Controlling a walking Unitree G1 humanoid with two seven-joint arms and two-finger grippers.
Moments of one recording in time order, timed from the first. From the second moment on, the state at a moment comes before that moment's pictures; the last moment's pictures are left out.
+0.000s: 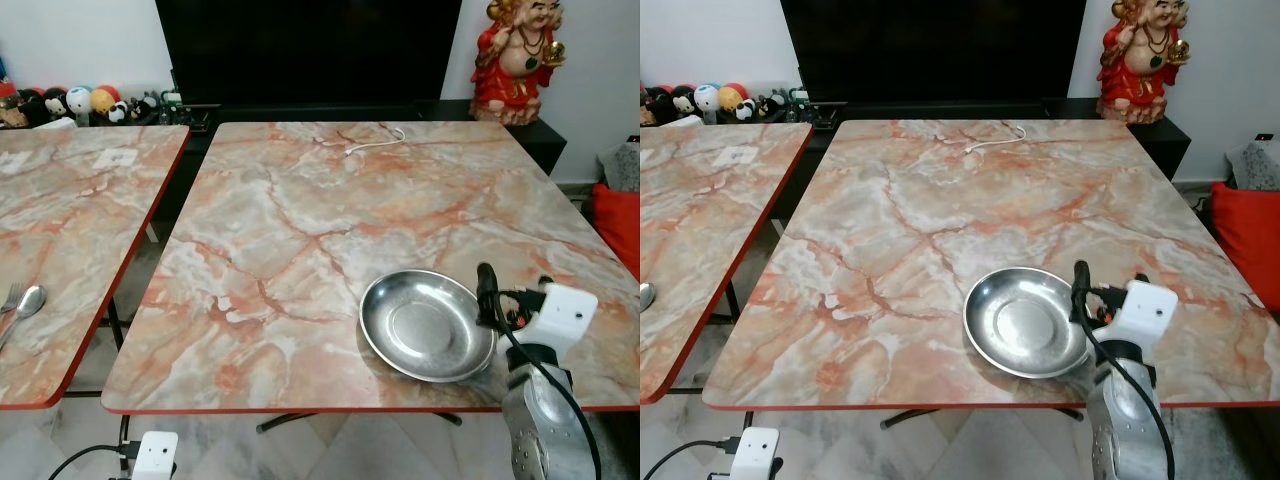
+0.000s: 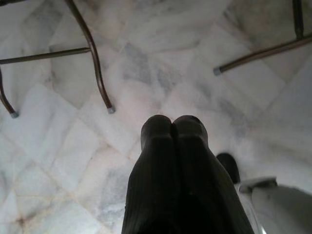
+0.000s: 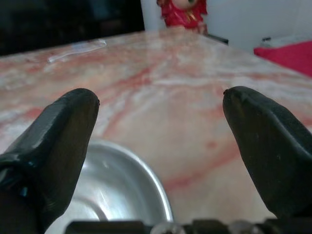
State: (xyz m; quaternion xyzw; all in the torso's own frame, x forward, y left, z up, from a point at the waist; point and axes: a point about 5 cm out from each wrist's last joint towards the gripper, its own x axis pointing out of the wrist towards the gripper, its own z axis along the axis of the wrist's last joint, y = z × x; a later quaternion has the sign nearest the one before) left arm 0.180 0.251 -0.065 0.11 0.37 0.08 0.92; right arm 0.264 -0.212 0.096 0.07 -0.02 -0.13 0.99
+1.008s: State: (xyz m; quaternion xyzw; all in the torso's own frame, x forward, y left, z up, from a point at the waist) left arm 0.181 0.255 -0.063 0.09 0.37 0.10 0.92; right arm 0.283 -0.201 0.106 0.08 -0.05 -0.10 0.99
